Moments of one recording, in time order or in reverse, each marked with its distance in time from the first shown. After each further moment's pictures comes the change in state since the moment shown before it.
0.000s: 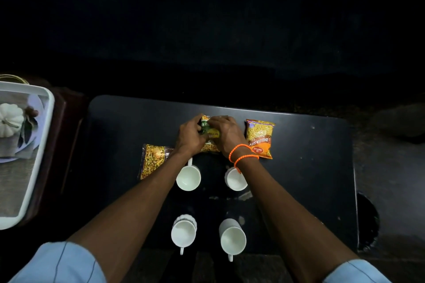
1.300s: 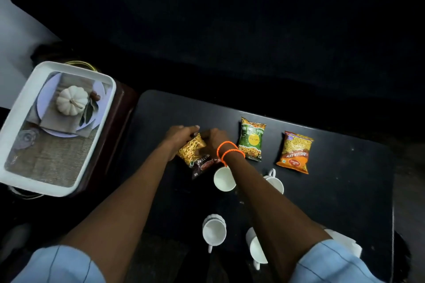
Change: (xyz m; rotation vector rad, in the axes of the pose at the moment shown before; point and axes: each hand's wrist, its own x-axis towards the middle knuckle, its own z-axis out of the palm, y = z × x) left_hand -0.016 -0.083 -0.123 -0.423 -0.036 -0.553; right_hand 0.049 -0.121 0.063 0.094 -0.437 0.154
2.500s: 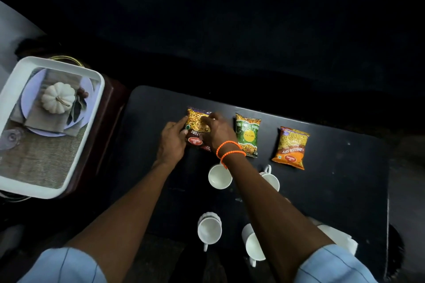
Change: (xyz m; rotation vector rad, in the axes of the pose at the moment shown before) left_hand 0.013 -0.048 0.019 0.380 0.289 0.538; right_hand -0.010 0.014 -0.006 -0.060 0.324 -0.144
